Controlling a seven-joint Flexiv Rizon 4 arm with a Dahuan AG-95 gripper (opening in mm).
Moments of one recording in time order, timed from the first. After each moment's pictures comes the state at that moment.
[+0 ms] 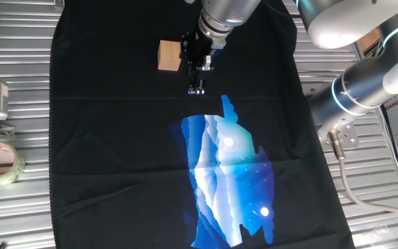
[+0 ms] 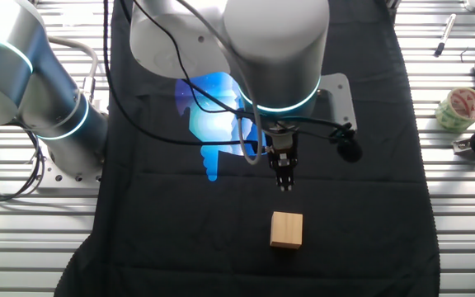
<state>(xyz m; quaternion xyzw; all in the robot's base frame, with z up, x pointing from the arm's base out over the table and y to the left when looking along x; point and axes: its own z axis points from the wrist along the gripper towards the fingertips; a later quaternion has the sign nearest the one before) 0.444 -0.084 0.125 -0.03 1.00 0.02 0.06</state>
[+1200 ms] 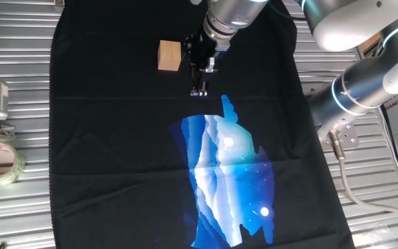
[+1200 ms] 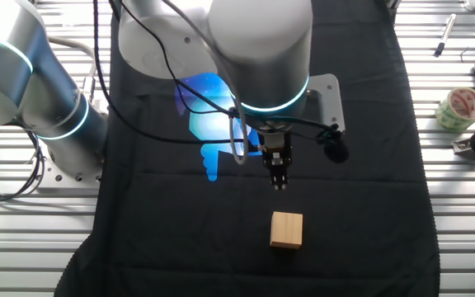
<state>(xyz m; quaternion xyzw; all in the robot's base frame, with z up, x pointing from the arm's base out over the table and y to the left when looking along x) 0.438 -0.080 0.121 -0.03 1.00 0.02 0.07</state>
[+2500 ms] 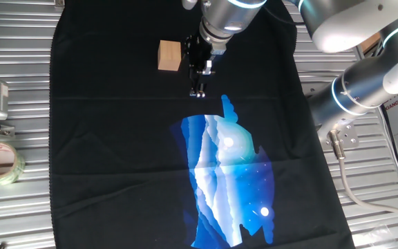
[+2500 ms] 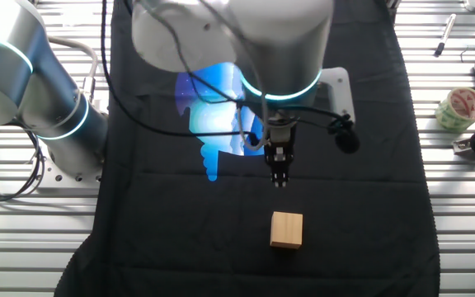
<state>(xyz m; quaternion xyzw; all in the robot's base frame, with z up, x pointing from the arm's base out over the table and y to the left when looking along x) 0.438 -0.080 0.123 0.00 1.00 -0.01 0.04</state>
